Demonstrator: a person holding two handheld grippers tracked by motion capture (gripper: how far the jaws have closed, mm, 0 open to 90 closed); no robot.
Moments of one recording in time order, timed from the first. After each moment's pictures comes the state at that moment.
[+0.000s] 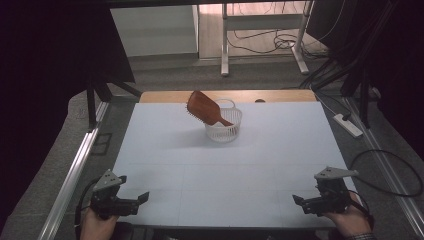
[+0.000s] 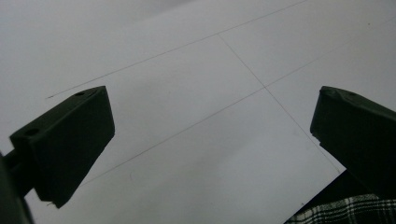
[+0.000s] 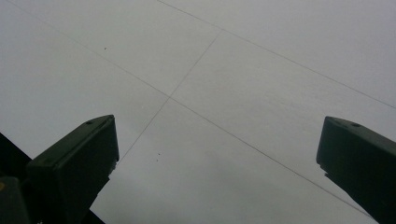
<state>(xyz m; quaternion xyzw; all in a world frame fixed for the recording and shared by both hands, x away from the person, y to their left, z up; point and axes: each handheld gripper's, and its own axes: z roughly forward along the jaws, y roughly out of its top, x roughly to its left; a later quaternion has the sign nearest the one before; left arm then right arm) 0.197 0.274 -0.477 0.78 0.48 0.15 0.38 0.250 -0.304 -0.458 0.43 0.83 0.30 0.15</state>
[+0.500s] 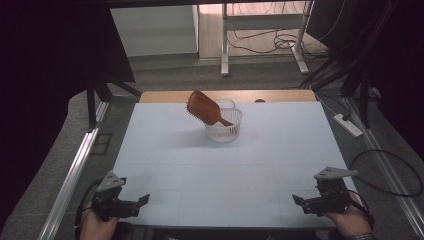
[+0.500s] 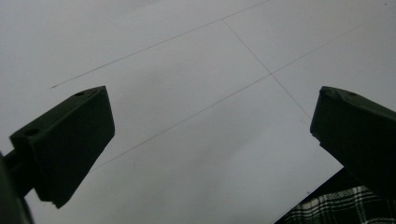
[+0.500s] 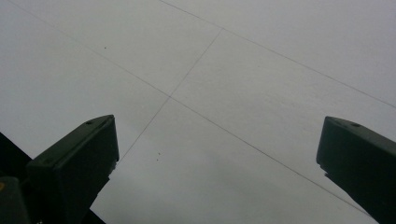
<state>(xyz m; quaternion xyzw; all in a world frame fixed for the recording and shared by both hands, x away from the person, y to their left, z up) 0.195 0.269 -0.479 0.79 0.48 0.16 0.35 0.250 -0.304 -0.458 0.43 0.84 0.30 0.15</state>
